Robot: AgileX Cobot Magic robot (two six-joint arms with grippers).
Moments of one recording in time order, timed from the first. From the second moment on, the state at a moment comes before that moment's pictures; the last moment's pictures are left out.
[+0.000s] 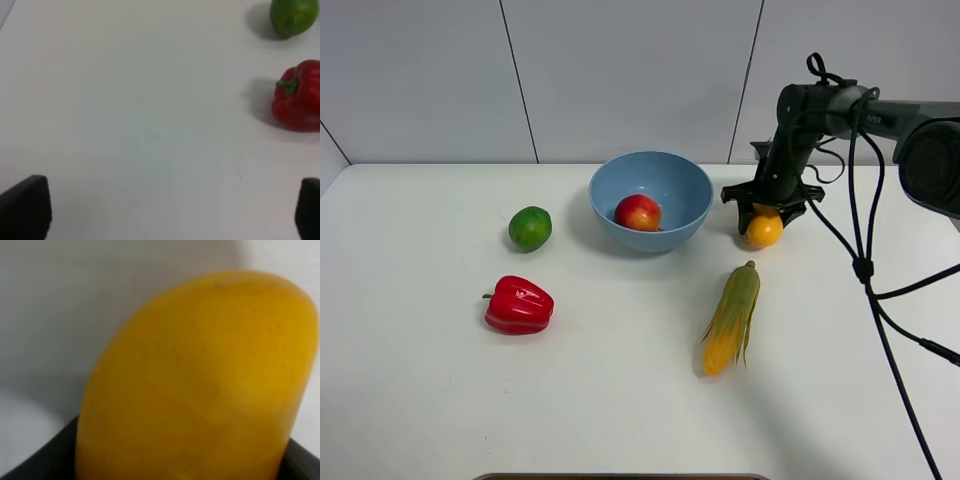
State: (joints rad) left arm 0.18 0.00 -0.44 -0.10 1.09 0.14; right arm 0.14 2.39 -1.88 0.08 1.08 0.08
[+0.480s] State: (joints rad) left arm 0.18 0.00 -0.44 -0.10 1.09 0.14; right arm 0.14 2.16 -1.88 0.06 1.06 0.08
